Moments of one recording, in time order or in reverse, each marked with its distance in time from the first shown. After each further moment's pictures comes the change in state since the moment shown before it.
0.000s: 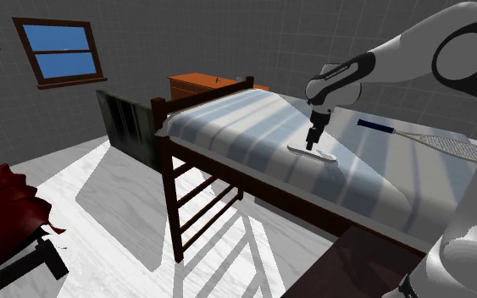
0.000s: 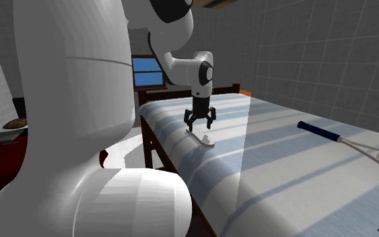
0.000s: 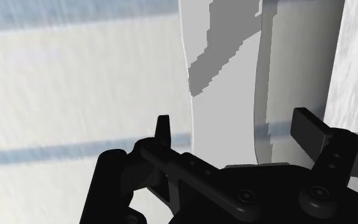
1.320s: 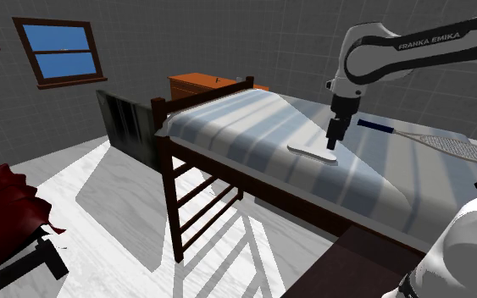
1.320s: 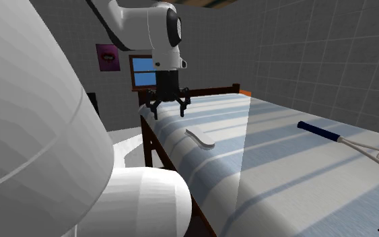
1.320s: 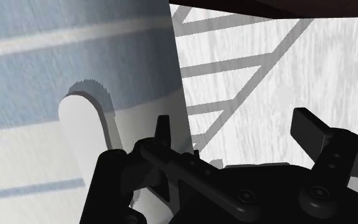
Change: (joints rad) arm 0.054 -0.661 0.177 -0.366 -0.204 -0.326 0.407
